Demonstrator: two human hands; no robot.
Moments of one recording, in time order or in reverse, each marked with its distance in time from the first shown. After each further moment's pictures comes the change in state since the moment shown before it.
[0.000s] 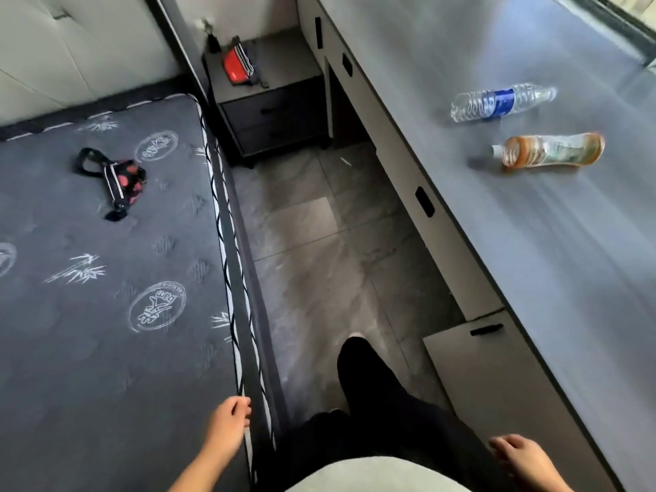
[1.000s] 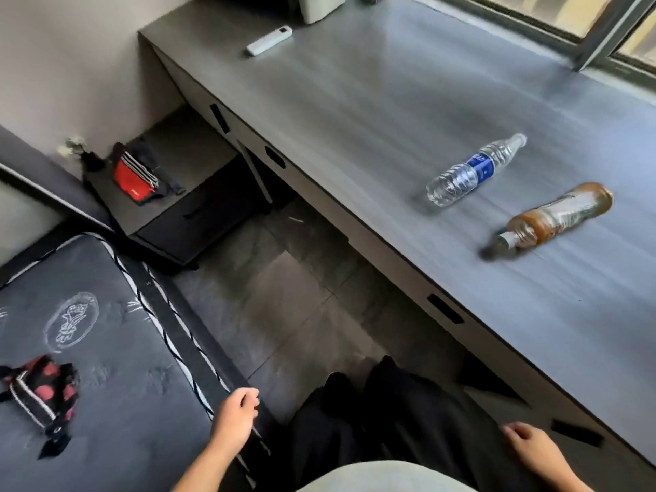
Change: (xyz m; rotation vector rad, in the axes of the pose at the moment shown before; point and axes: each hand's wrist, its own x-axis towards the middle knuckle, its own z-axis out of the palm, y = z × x) left_hand 0.265 0.355 -0.050 0.338 -0.225 0.259; right_hand 0.082 -0.257 0.042 0.175 0.160 0.184
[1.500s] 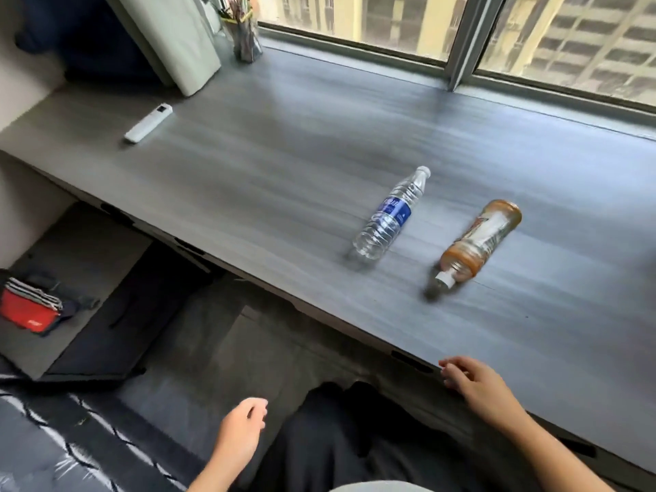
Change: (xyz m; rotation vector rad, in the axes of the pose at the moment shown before) left_hand 0.072 0.174 0.033 0.258 -0.218 0.216; right_hand 0.006 -0.150 -0.056 0.323 0.075 -0.249
